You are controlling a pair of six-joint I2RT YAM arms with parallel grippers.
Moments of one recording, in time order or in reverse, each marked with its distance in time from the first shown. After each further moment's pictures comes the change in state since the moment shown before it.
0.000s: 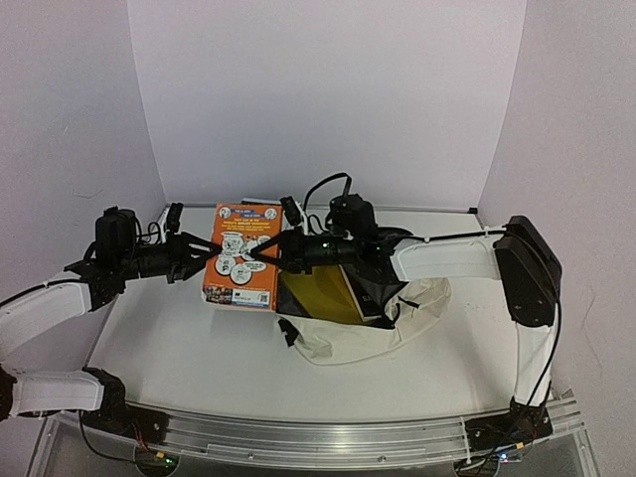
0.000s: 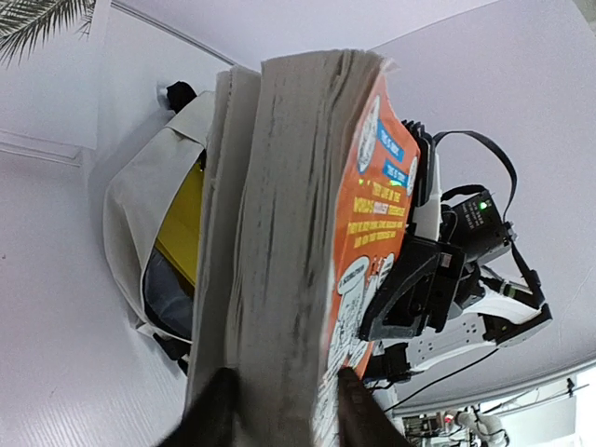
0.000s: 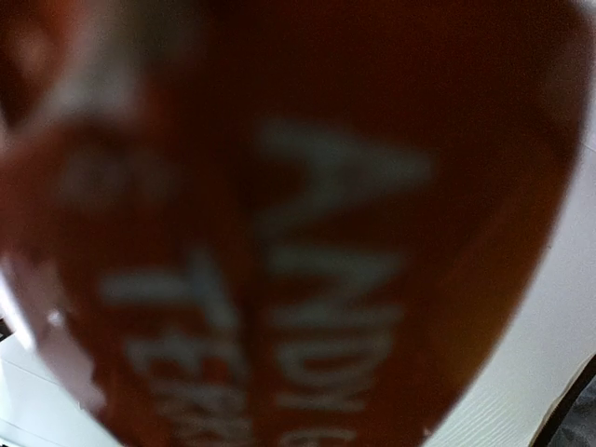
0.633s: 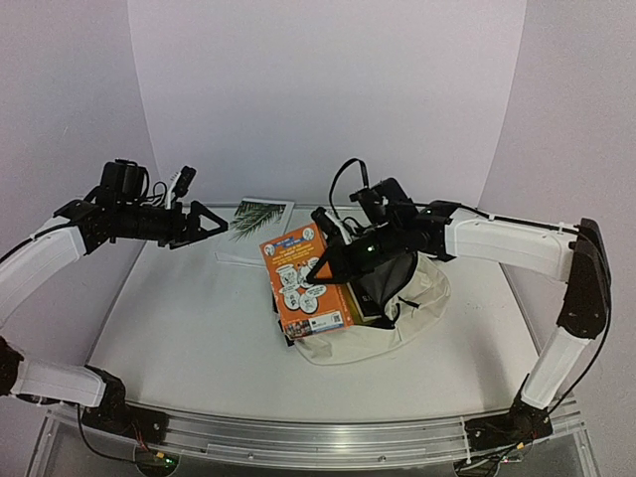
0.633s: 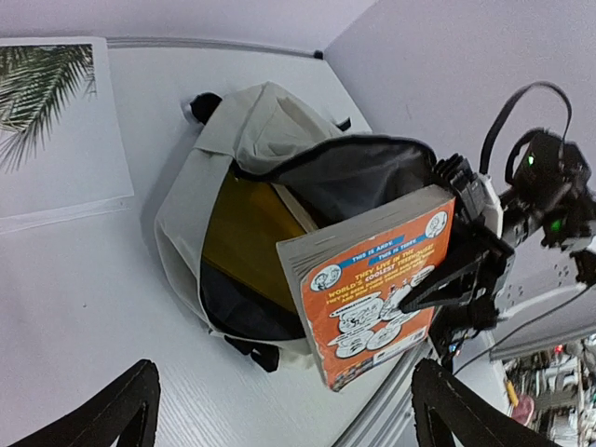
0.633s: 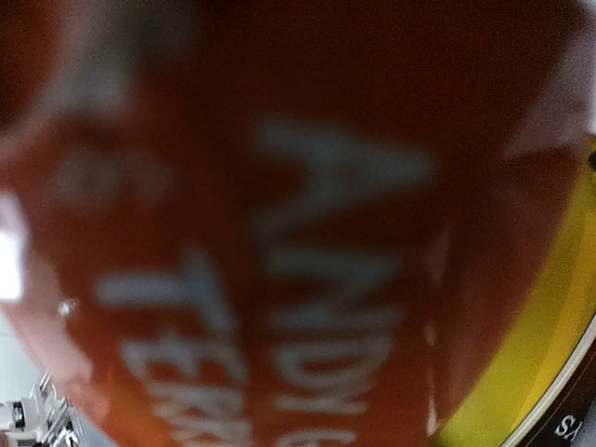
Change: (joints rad) left arm -0.024 0.146 0.466 -0.610 -0.093 0.496; right arm -0.048 -0.291 -0.020 -0.848 0.157 -0.587
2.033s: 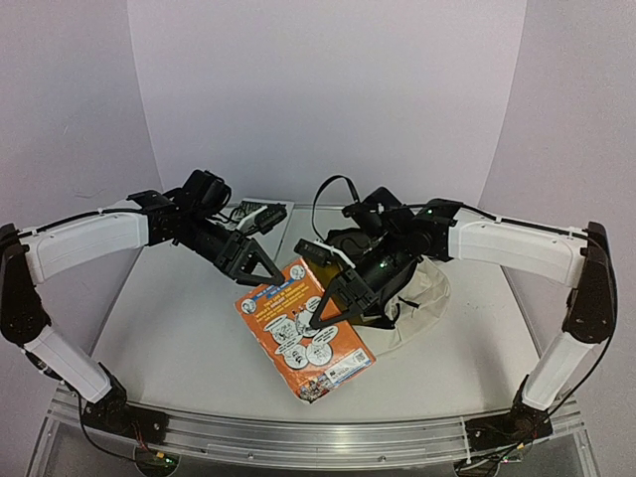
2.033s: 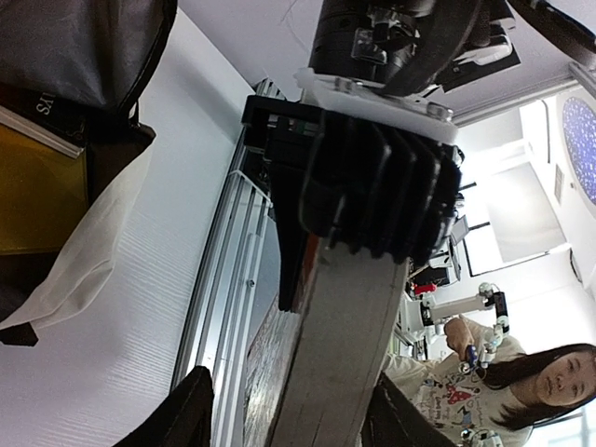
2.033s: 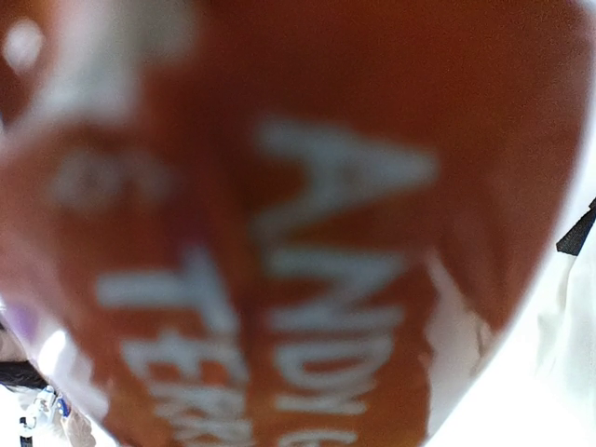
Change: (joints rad) left arm -0.335 0.343 0.179 -0.120 0.505 0.148; right arm 0.074 -0.036 0.032 -0.307 -0.468 -0.237
